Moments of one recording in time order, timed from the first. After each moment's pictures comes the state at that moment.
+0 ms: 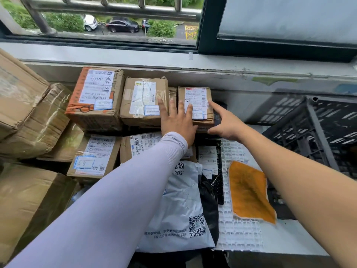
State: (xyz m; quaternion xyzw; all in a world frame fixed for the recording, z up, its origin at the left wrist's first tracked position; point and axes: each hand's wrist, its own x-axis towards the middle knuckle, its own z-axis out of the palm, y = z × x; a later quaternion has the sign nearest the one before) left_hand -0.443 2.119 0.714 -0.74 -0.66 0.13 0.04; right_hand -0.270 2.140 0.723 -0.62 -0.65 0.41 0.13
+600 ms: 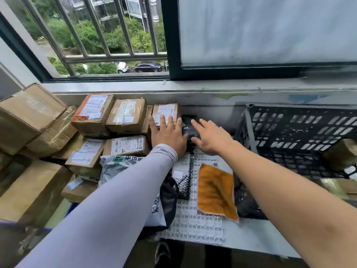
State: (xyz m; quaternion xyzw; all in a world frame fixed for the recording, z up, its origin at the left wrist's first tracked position) left_hand -0.317 2.019 0.787 -0.69 -0.71 0.12 0.05; right_hand -0.159 2.057 0.769 -0.57 -0.81 0.13 -0.04
